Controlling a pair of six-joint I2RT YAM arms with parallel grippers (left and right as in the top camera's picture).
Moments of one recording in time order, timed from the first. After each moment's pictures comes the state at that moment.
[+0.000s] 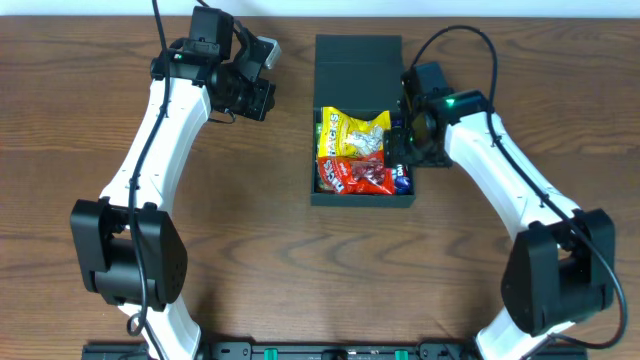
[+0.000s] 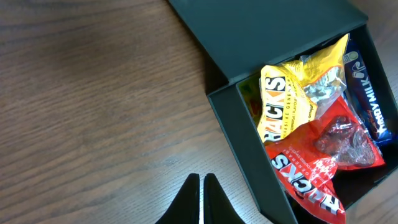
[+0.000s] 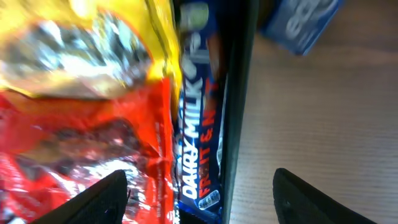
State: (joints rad) left arm -0.16 1.90 1.69 -0.92 0.41 0.18; right arm 0.30 1.81 1.44 -0.96 -0.01 0.30
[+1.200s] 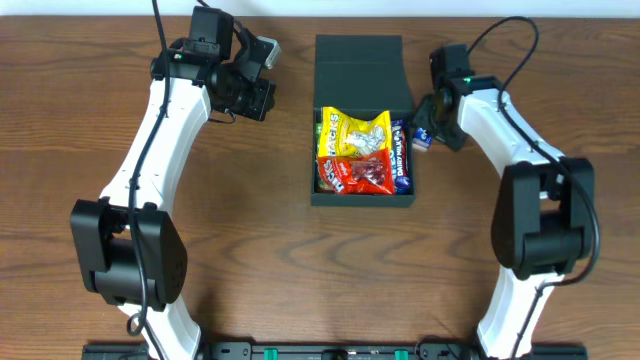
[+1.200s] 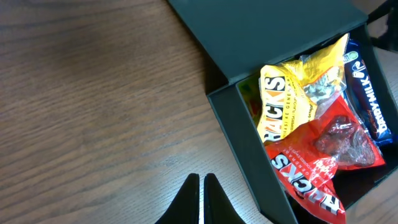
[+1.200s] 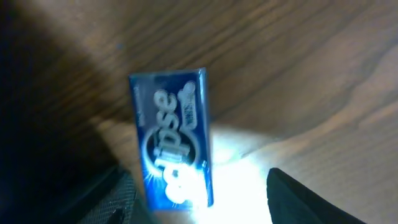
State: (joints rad) left arm -0.16 1.90 1.69 -0.92 0.41 0.18; right arm 0.14 2.09 1.54 -0.75 0.11 0.69
